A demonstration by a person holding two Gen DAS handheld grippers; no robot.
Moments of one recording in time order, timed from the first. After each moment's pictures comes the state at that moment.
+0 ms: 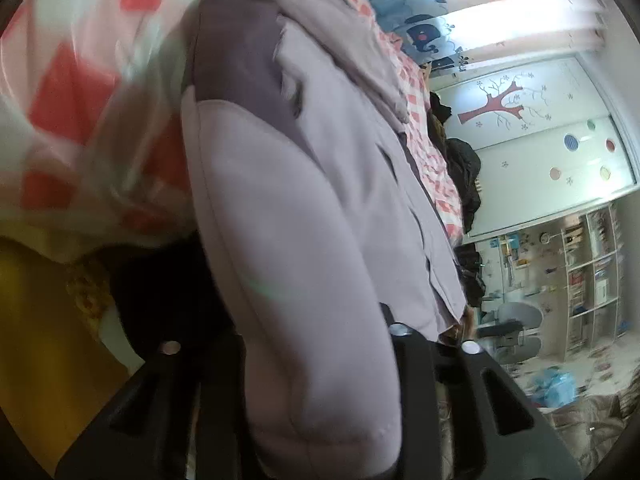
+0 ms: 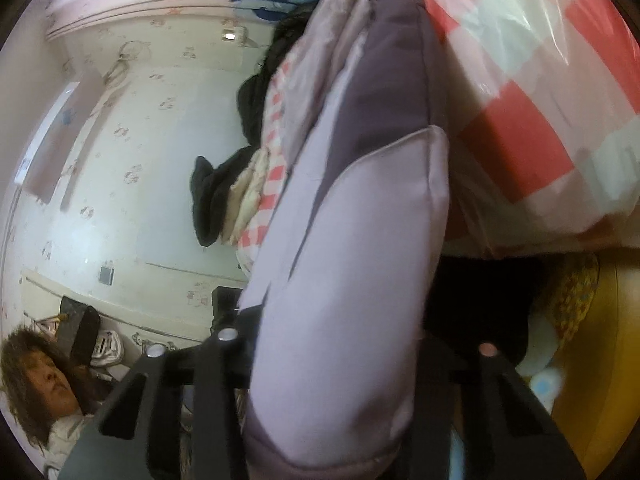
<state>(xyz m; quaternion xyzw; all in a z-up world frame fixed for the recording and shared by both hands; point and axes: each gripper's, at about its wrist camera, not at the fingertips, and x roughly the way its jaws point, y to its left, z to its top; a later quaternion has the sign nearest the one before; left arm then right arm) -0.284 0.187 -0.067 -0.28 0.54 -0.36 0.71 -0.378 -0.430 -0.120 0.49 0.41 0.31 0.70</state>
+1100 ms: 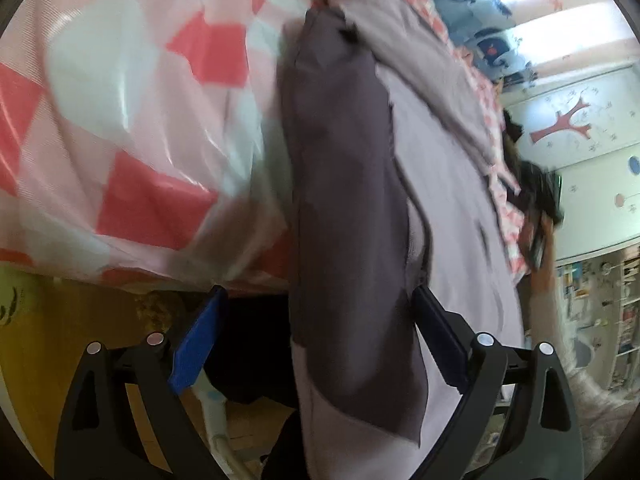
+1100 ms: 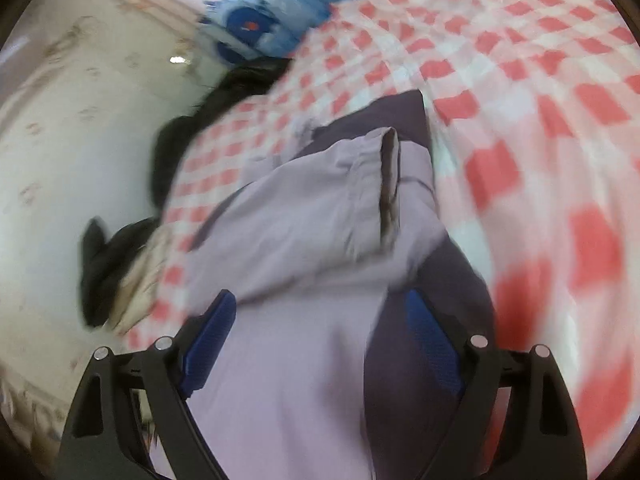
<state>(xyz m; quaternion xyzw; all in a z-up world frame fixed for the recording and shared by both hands) -0.225 0.206 -0.091 -0.24 0.59 -0.24 0.73 -0.102 -0.435 -0.031 0.34 0.43 0.11 0.83</state>
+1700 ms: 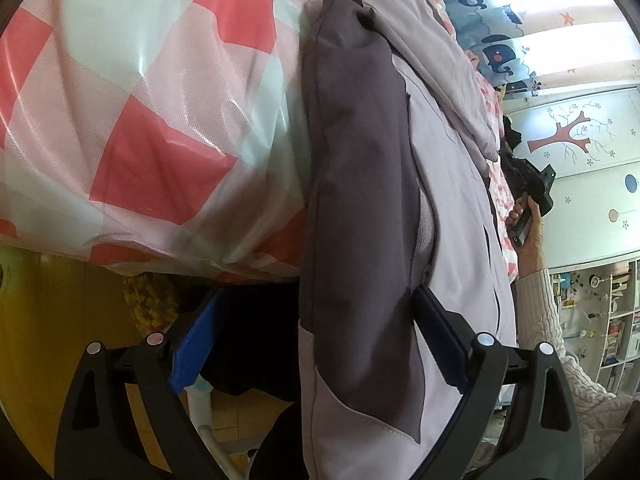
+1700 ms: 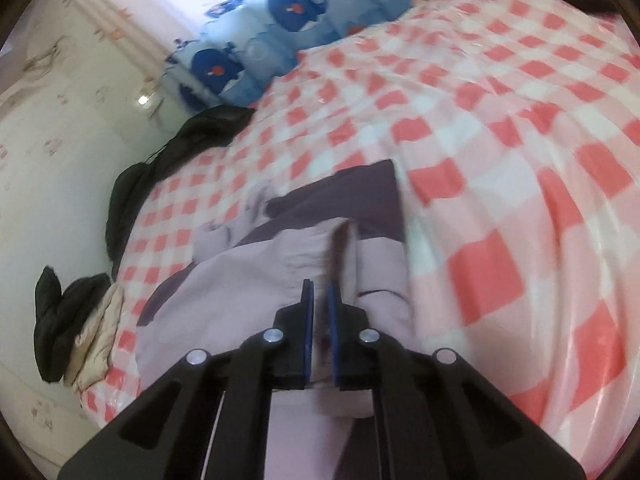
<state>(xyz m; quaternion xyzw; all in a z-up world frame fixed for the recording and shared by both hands) -0.220 0.209 -0.113 -0.28 0.60 -0.24 0.71 -0.065 -0.456 -0.036 0.33 0.36 0.03 0.87</state>
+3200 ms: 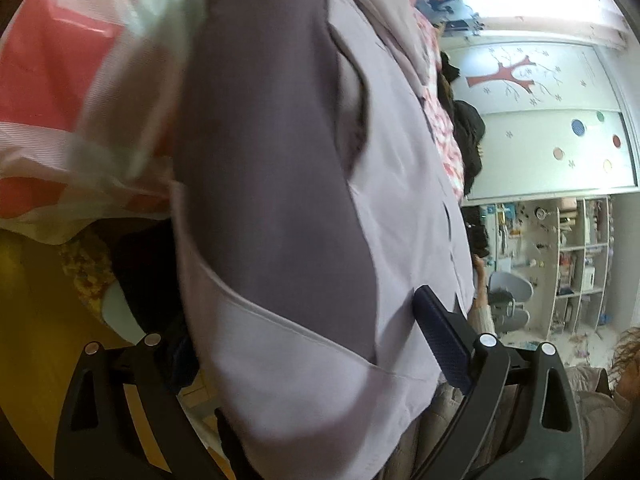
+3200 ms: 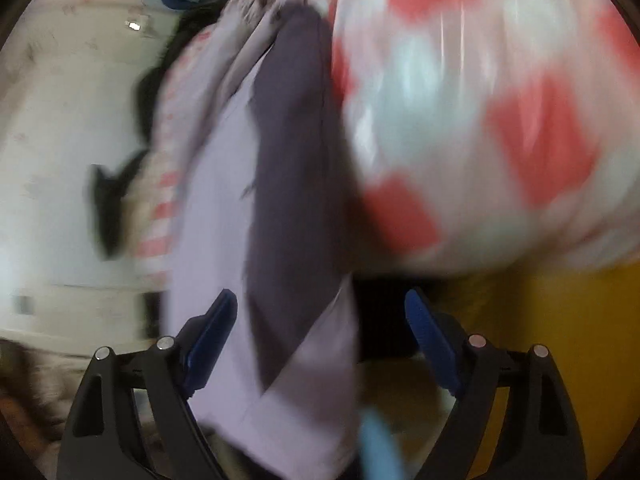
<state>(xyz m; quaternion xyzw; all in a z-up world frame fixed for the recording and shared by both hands) -0.256 0.179 -0.135 -0.28 0.62 -0.40 0.61 -0.355 -0.460 -0.113 0.45 0.54 0.19 0.68</state>
